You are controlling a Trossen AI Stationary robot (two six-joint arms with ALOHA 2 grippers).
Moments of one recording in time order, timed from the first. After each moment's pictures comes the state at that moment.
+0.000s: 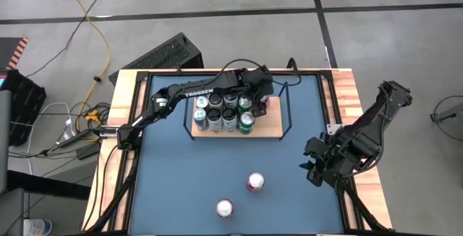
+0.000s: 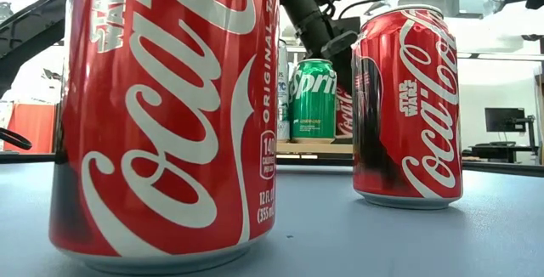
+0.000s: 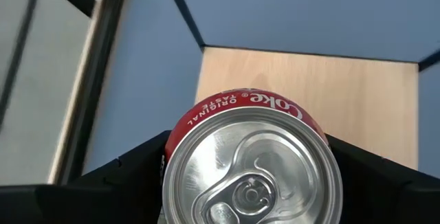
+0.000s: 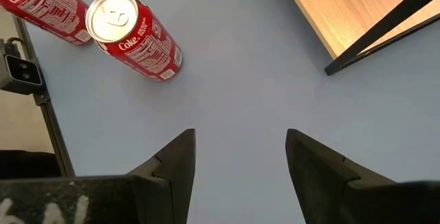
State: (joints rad) left arm 0.25 2.34 2.35 -0.84 -0.11 0.18; right arm 0.83 1.17 1.13 -1.19 0.47 1.27
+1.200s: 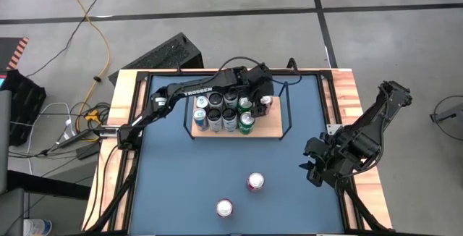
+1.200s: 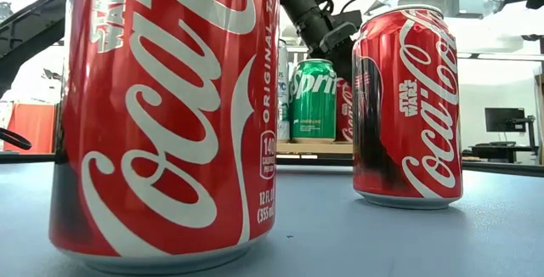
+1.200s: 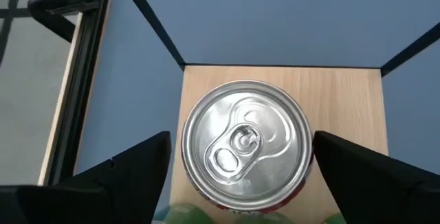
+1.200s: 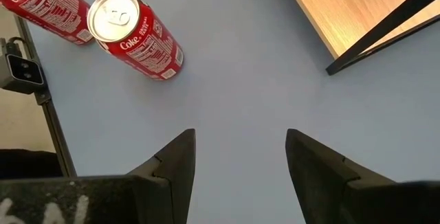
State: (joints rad) left arm 0.26 2.34 2.35 -0.82 -0.01 0.22; right arm 0.83 1.17 1.13 -1.19 0.47 1.27
